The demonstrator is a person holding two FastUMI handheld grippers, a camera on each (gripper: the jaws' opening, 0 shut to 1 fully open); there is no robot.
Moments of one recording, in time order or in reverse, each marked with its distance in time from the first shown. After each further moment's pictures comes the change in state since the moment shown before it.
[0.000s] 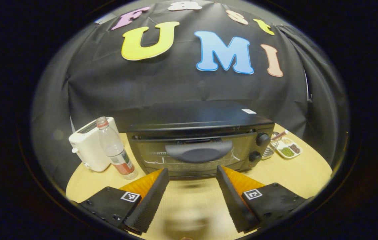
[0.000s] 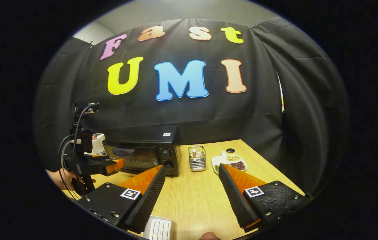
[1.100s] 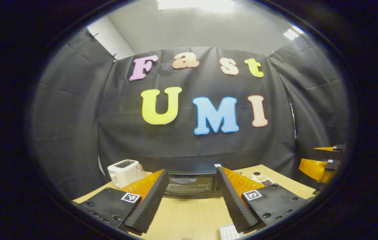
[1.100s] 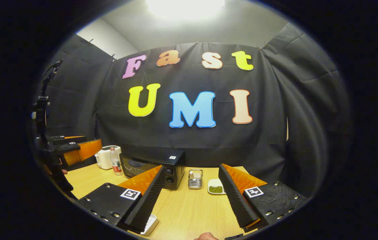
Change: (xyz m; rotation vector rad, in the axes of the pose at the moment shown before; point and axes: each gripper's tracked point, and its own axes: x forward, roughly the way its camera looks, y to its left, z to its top) left arm -0.282 -0.086 0.106 -0.016 -0.436 0.121; right arm -0.089 -0.050 0.067 -0.087 -0.230 0.162
